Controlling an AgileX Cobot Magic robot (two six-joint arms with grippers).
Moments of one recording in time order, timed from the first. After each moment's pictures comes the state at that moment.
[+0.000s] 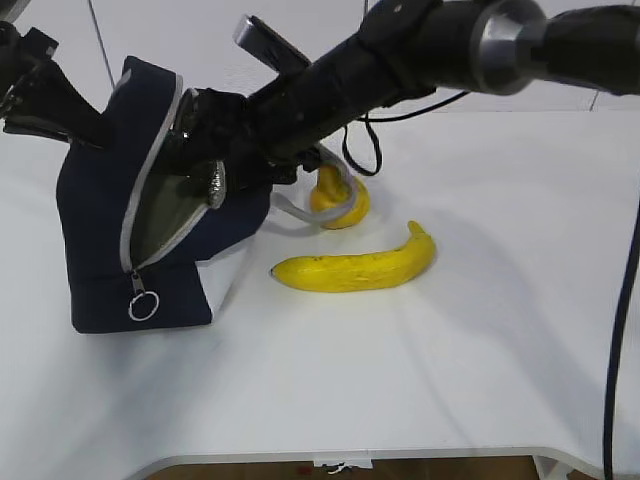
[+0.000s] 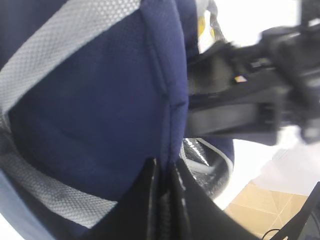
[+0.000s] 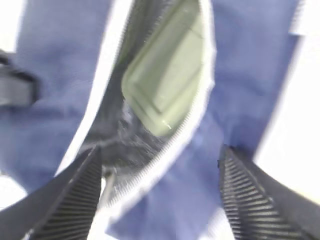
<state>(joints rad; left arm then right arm) 0.06 1.80 -1.46 -0.84 1.21 0.62 0.44 2.23 -1.88 0.96 0.87 -0.41</state>
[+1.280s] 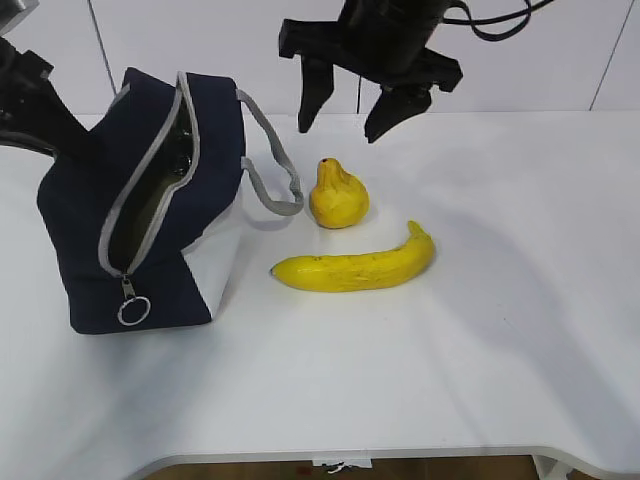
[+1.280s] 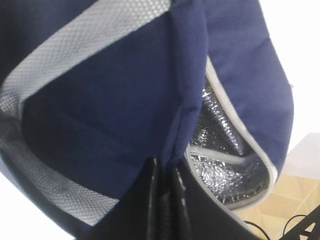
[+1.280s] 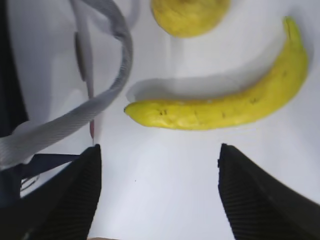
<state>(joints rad) 0.06 1.80 -1.46 -0.74 1.21 0.62 0.44 2.02 -2.03 0.16 1.25 0.32</state>
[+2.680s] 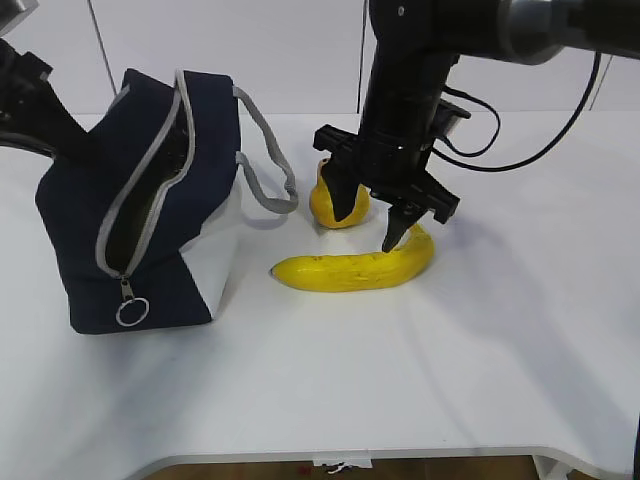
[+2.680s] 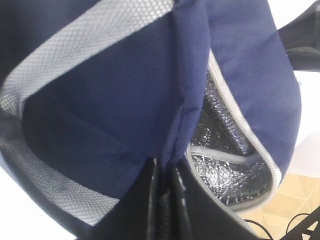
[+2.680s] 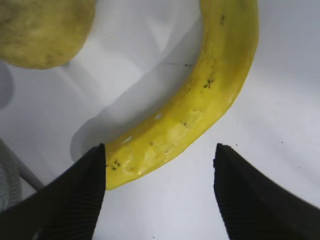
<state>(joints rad) 0.06 1.80 -1.46 -0.73 1.21 0.62 0.44 2.15 -1.88 0.06 1.23 1.14</state>
